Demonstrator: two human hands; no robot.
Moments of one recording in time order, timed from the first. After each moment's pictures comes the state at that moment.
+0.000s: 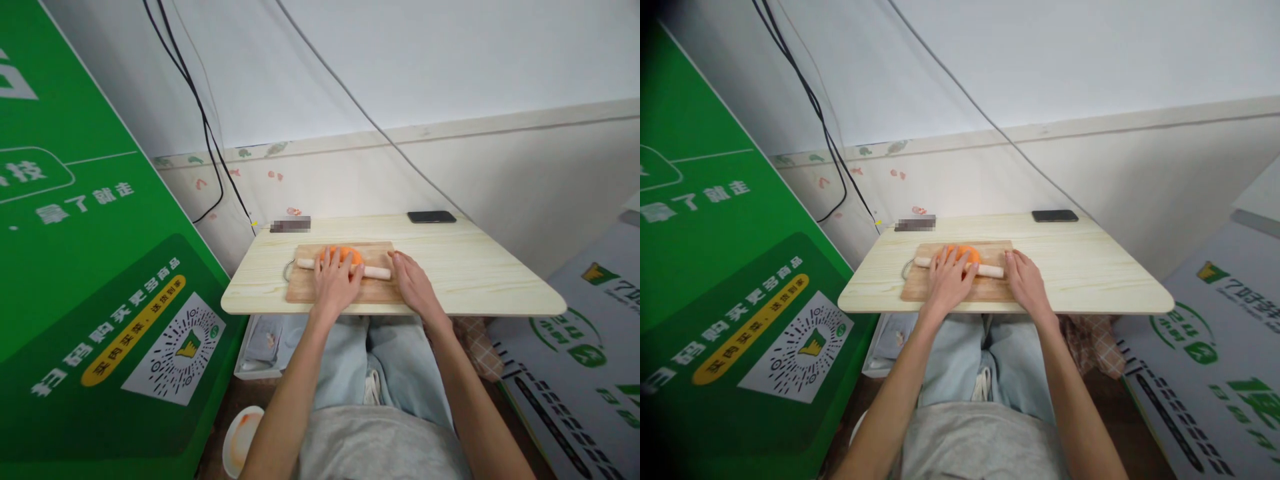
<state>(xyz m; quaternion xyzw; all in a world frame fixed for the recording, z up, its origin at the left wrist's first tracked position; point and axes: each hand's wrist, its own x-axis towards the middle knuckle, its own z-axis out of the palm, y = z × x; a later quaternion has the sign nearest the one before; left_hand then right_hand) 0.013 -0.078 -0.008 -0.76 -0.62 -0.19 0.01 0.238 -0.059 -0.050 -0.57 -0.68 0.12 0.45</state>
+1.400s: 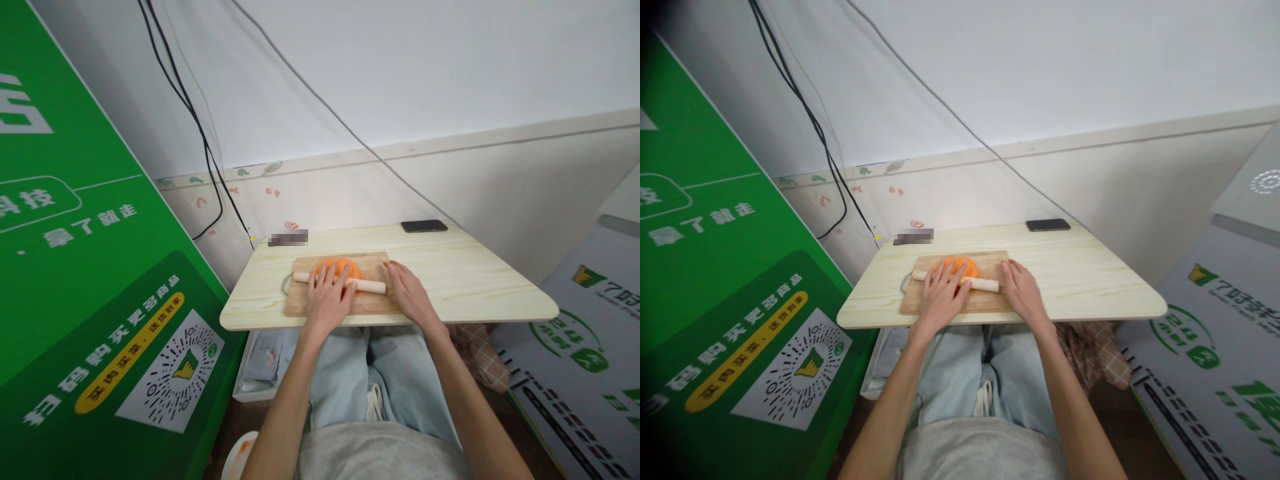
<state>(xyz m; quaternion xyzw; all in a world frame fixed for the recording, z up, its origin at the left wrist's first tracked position) -0.005 -0.084 -0.023 -0.79 -0.58 -0.19 0.03 0.241 -0.054 -0.056 -0.56 -0.68 0.12 0.45</state>
